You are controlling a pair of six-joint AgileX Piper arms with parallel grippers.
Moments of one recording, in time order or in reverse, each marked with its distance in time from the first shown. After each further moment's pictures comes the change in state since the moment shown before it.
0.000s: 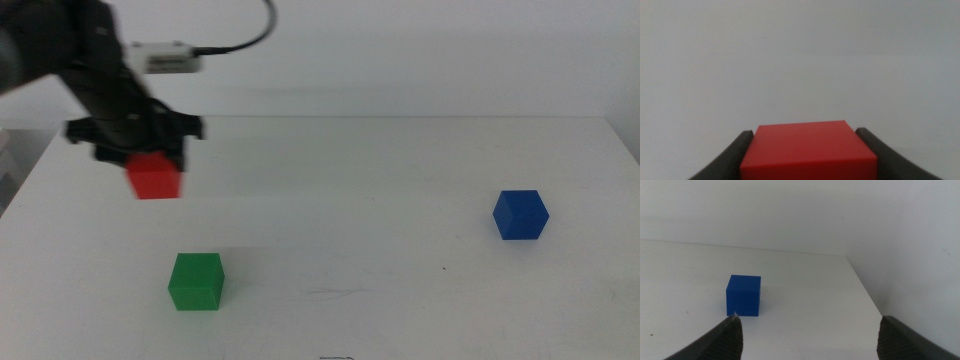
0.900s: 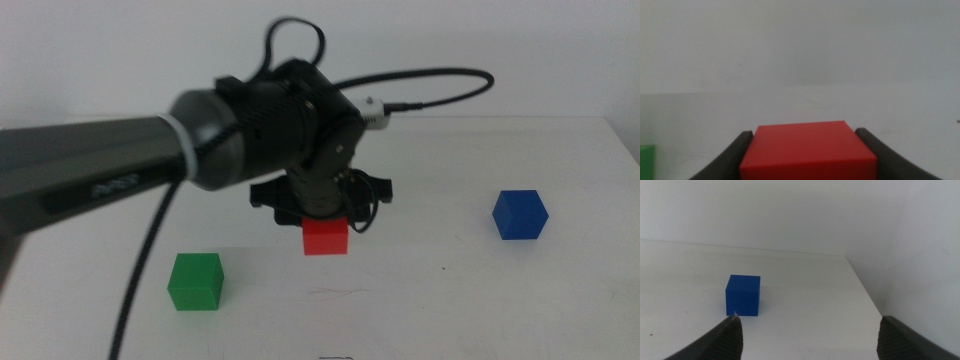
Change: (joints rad) left arm -0.595 0.061 0.001 0.255 -0.053 -0.680; right arm 0.000 0.000 0.000 0.000 0.000 0.000
